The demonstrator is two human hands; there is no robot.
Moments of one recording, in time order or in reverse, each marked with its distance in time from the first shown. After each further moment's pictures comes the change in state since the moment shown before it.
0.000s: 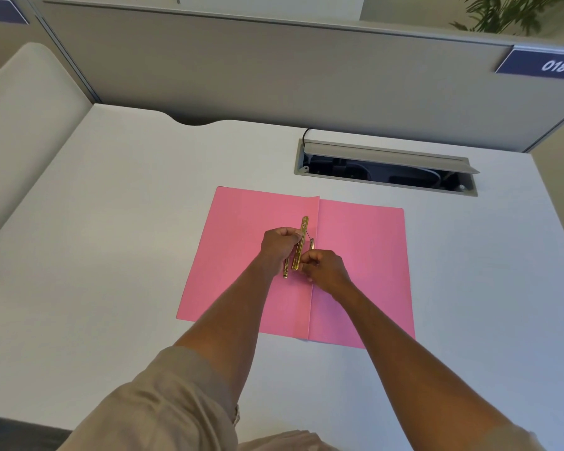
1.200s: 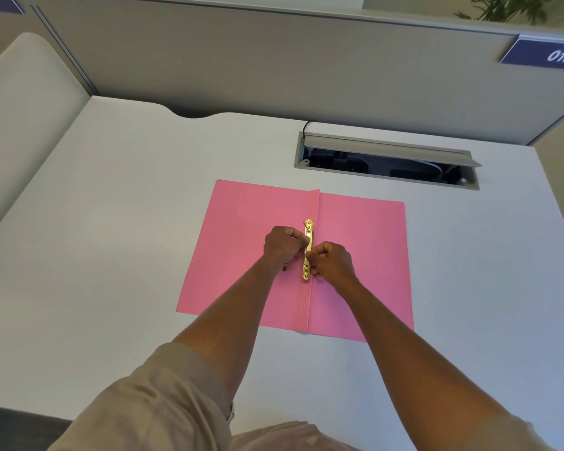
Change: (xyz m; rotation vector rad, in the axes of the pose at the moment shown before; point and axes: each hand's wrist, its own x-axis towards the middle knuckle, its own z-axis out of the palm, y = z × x) left_hand -0.016 -0.003 0.002 0.378 -0.019 0.116; right_hand -0.002 0.005 -0.005 0.137 0.150 0.185
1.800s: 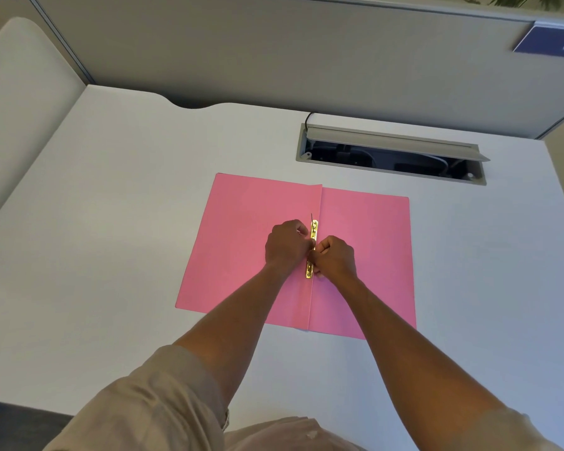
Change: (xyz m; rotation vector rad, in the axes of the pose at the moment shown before) left_hand -0.006 -0.001 0.011 0.342 0.129 0.174; right_hand 0.008 0.004 0.004 -0.183 0.097 -0.052
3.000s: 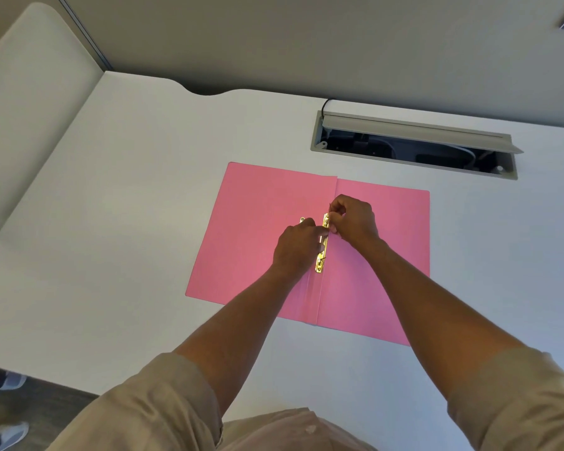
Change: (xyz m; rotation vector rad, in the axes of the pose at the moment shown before) left_hand -0.013 -0.012 0.007 0.486 0.017 0.415; right_hand 0.058 -0.024 -0.024 -0.145 0.004 -0.347
